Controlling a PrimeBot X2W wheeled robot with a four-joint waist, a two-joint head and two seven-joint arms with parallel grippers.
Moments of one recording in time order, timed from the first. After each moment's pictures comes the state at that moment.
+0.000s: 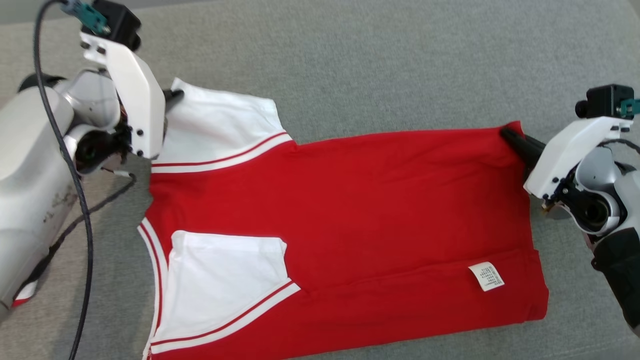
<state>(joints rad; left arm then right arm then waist) -1.16 0.50 -1.01 0.69 -1.12 -0.13 0.55 -0.78 -0.35 0.44 0.70 0.94 0.13 0.33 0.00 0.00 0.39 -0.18</state>
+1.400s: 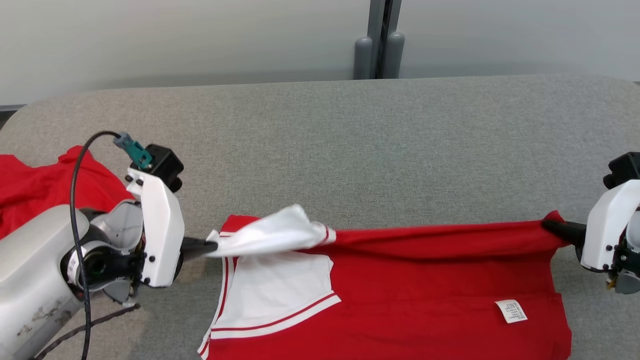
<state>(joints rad) -0.87 0.73 -1.12 0.19 -1.42 -0.05 0.74 -0.61 -0.65 0.67 0.55 1.17 0.13 0.50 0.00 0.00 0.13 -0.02</state>
